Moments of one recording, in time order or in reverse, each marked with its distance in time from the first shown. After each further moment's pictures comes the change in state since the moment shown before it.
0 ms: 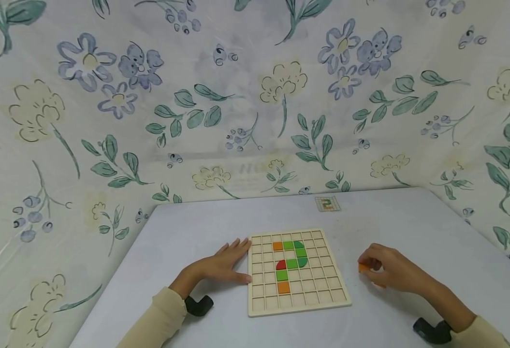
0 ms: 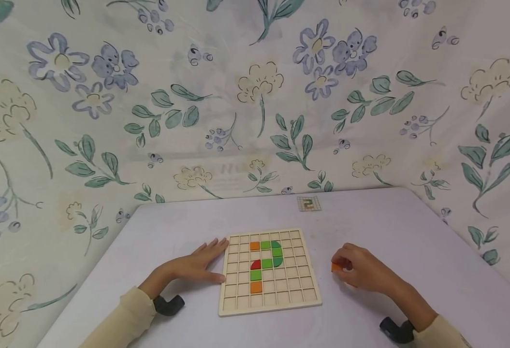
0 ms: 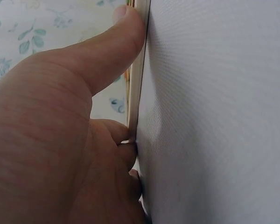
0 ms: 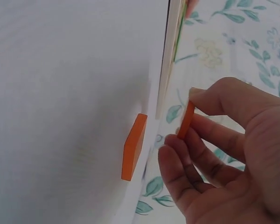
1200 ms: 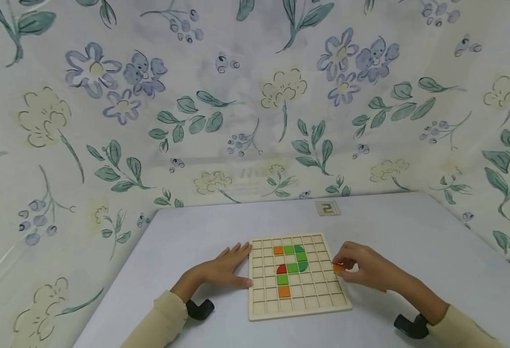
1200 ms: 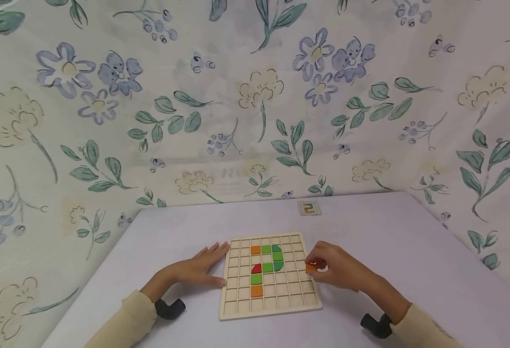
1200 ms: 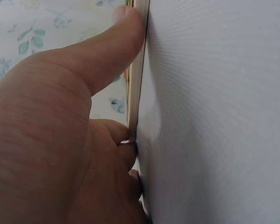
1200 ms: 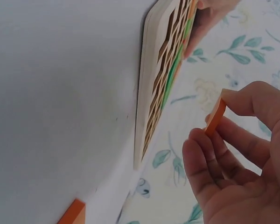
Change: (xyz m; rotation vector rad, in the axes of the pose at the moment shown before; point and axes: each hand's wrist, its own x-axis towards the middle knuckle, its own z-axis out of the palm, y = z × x) left_hand 0.001 -0.001 0.001 0.006 0.006 -0.018; right_hand 0.037 -0.039 0.008 0.044 -0.032 -0.116
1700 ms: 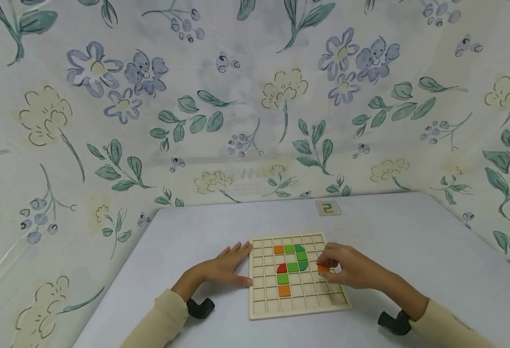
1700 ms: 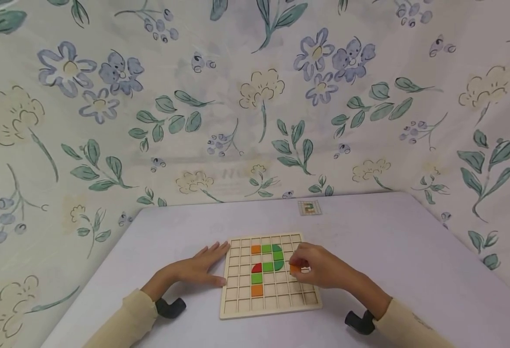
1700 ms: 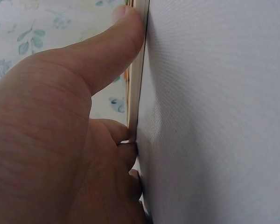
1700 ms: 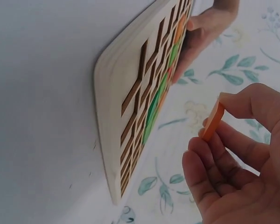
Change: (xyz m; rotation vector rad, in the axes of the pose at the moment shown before) left_hand 0.000 0.003 -0.001 0.004 0.003 -0.003; right_hand 0.022 -0.021 0.017 0.020 -0.056 0.002
